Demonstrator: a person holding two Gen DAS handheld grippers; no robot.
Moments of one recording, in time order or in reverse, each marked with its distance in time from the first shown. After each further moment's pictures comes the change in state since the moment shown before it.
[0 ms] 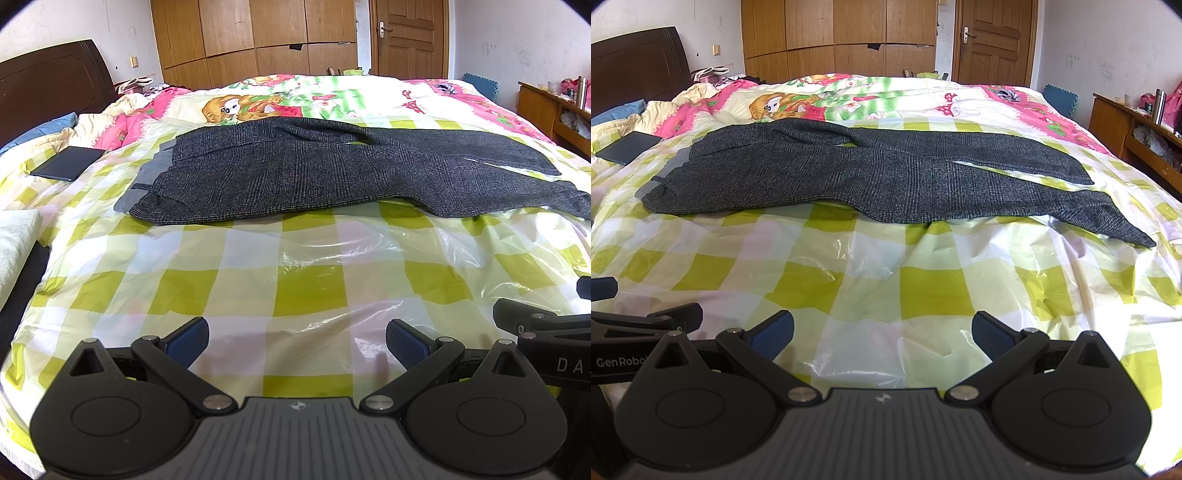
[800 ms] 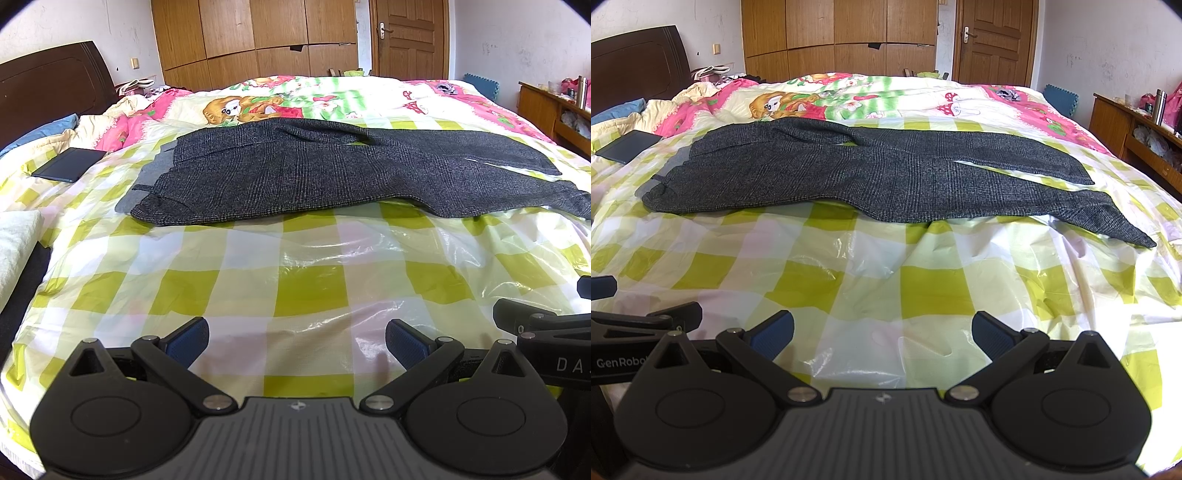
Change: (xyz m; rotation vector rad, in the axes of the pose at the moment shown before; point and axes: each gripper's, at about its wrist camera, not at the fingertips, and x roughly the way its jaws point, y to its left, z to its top) left arm 0.000 -0.001 0.000 0.001 -0.004 0.005; right arm 0.000 0.000 0.000 0.000 0.000 -0.001
